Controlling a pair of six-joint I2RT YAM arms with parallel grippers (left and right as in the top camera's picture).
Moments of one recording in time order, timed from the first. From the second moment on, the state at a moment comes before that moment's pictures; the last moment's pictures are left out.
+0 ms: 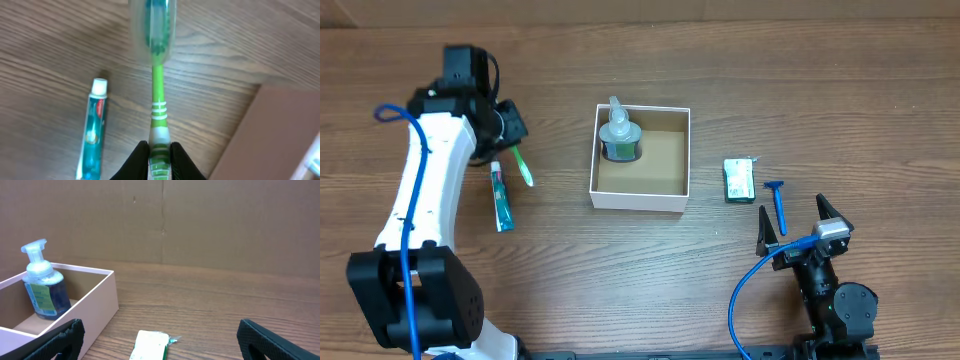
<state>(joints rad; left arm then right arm) 0.04 1.76 1.52 -0.99 0.03 -0.39 0.05 0.01 0.02 -0.02 -0.14 -0.01</state>
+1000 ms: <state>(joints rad) -0.54 1.76 1.86 -1.12 -0.09 -0.41 0.05 0.01 0.02 -0.02 -0.14 -0.01</state>
